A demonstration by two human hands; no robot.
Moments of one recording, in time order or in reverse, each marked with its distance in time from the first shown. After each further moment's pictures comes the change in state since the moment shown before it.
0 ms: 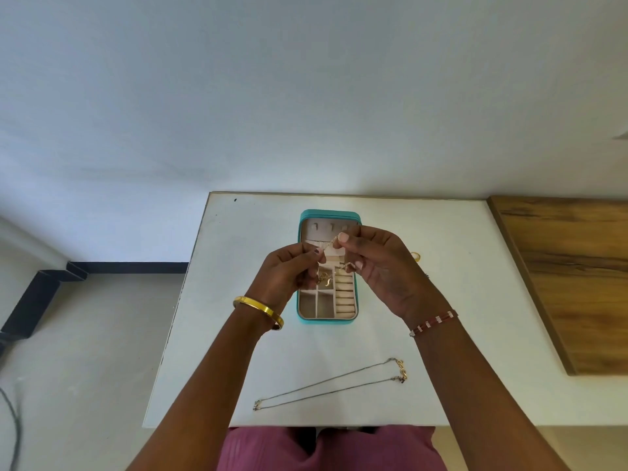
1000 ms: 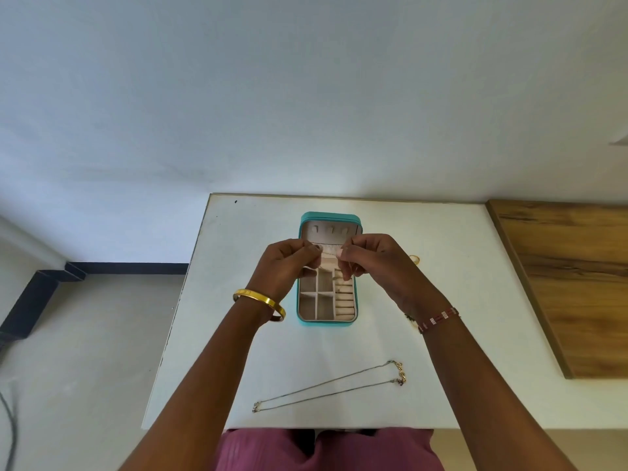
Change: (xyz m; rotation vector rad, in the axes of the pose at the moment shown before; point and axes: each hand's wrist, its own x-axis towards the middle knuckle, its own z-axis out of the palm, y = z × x) left_hand 0.001 0.012 0.003 0.205 0.121 0.058; right_hand -0.001 -0.011 0.003 -0.605 0.053 0.062
